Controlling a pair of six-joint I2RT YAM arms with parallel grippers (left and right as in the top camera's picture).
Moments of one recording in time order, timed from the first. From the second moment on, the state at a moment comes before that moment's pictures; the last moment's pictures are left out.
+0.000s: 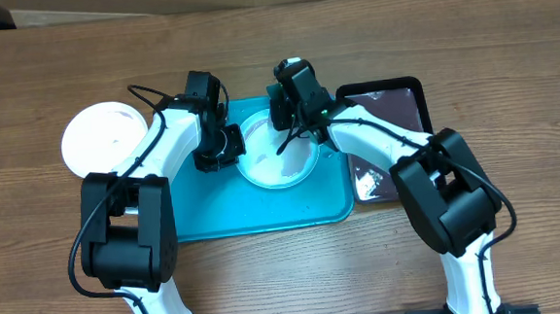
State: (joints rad) left arm -0.17 1.96 1.32 -0.82 0.21 -0.39; right arm 0.56 2.14 1.46 -0.15 -0.01 0.37
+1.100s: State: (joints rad) left arm -0.17 1.96 1.32 -0.80 0.21 -0.39; right arm 0.22 1.84 1.27 -0.77 0.03 0.30
